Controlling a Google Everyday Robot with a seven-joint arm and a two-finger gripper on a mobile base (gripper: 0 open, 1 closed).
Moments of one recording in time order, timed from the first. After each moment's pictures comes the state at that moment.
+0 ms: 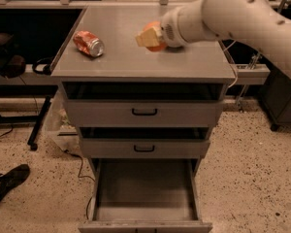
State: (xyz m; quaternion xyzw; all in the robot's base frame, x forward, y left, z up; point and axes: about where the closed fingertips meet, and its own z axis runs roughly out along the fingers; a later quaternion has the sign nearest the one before) arm 0.696 -0.020 0.957 -0.32 0.79 0.16 0.49
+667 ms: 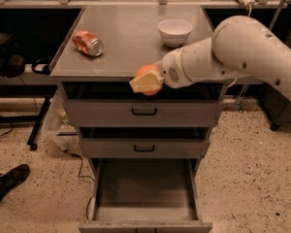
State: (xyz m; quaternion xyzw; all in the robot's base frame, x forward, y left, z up) arm 0.594 -0.002 0.882 -0.40 0.79 0.24 0.40
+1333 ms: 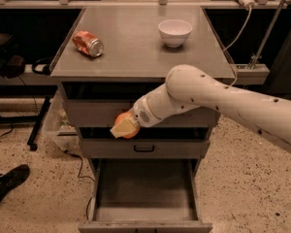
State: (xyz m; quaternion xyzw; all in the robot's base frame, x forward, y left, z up) arm 0.558 0.066 0.734 -0.46 0.80 0.28 0.27
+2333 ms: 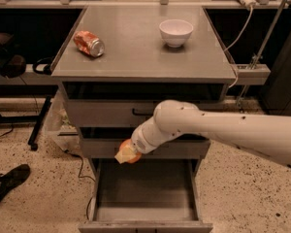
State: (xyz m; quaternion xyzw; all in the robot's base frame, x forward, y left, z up) arm 0.545 0.061 0.619 -0.45 0.83 0.24 0.22
